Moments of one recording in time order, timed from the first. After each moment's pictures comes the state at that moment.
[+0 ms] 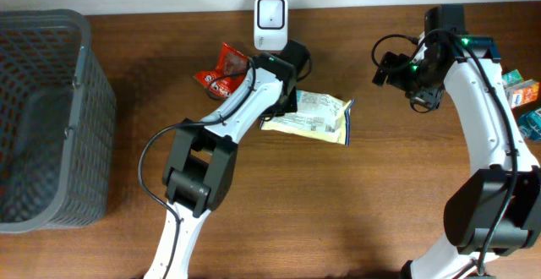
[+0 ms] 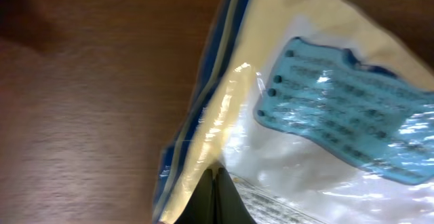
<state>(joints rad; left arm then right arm) -0.54 2.37 2.00 -1.05 -0.12 -0.57 -0.07 1.84 1.67 -1.08 -0.17 0.38</state>
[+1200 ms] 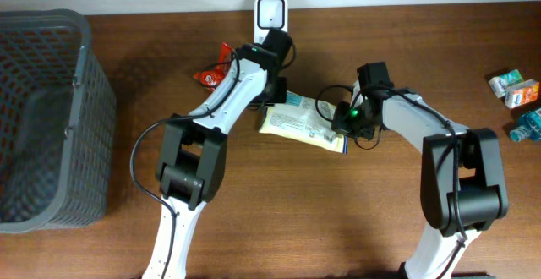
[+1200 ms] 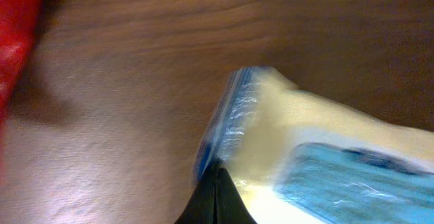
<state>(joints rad) -0.47 2.40 2.06 -1.02 -0.04 -0.38 0.12 1.97 1.22 -0.57 -0.32 0.44</state>
